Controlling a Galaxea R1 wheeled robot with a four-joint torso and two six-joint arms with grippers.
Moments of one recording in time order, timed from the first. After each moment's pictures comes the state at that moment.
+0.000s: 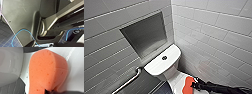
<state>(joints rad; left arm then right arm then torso) 1.37 2.88 -2.31 0.19 0.06 -0.08 -0.60 2.73 -2.20 -0.35 -0.25 0.91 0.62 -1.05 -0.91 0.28</state>
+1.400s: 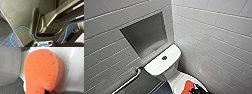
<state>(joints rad) 1.40 2.88 -2.31 0.19 0.06 -0.08 -0.74 2.79 -2.33 -0.35 0.01 0.92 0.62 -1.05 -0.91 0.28</state>
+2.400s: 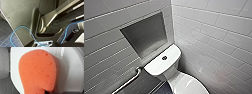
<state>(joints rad) 1.40 2.88 -2.31 0.20 0.06 -0.08 -1.00 2.47 -2.09 -0.35 0.23 0.92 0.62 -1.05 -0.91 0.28</state>
